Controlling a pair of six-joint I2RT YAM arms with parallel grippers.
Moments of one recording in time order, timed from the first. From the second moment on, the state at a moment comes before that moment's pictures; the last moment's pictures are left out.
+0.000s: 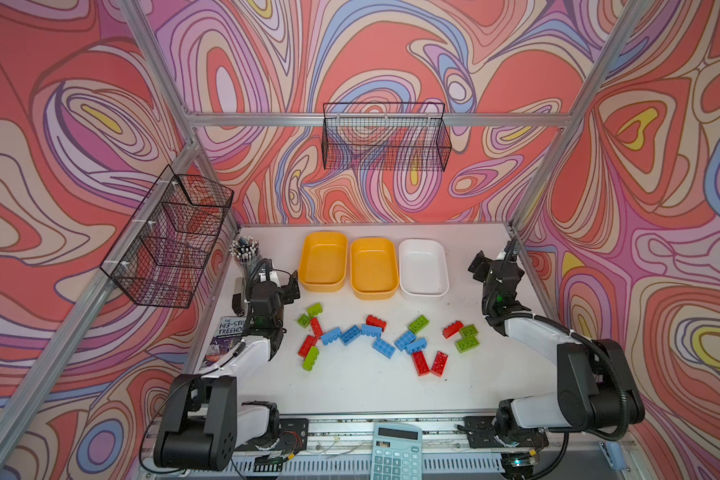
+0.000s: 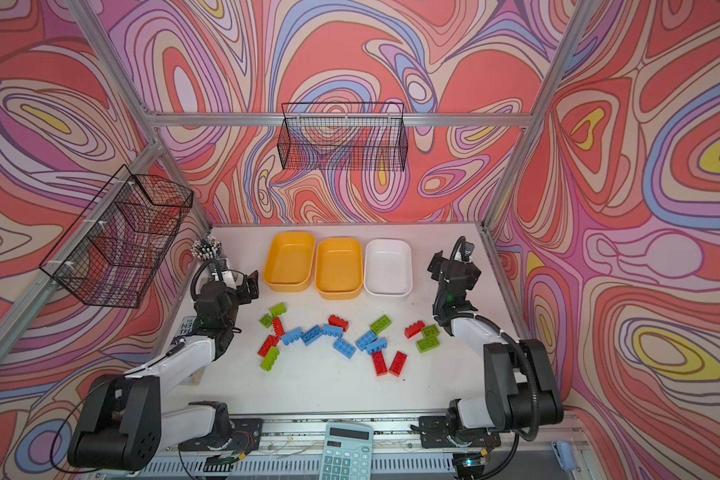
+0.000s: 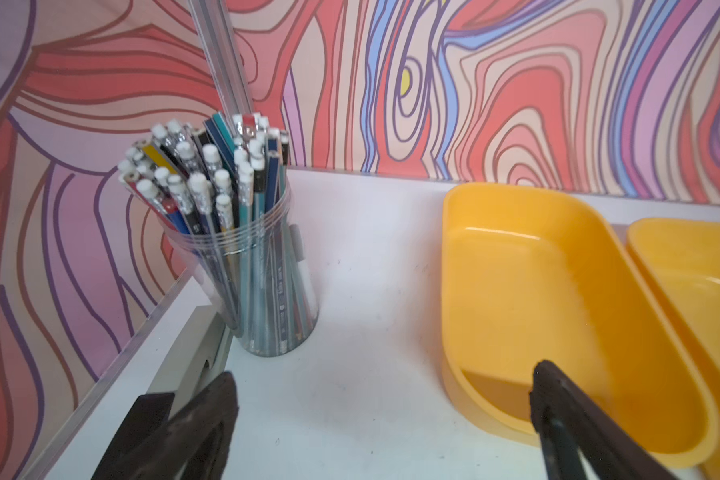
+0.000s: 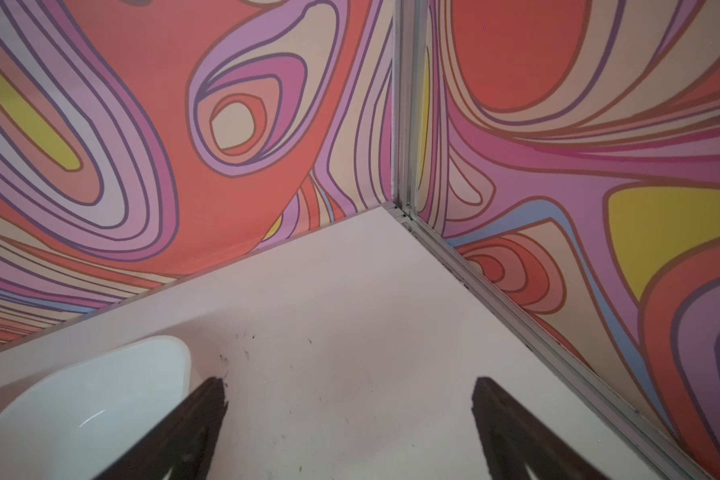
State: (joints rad) left arm -0.08 1.20 0.47 0.47 -0.25 -0.10; right arm 0.09 1.41 0.70 0.43 0.46 0.25
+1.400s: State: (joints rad) left arm -0.84 0.86 0.40 0.01 -0.35 -0.24; right arm 0.73 1.50 0.78 -0.33 0.38 0.98
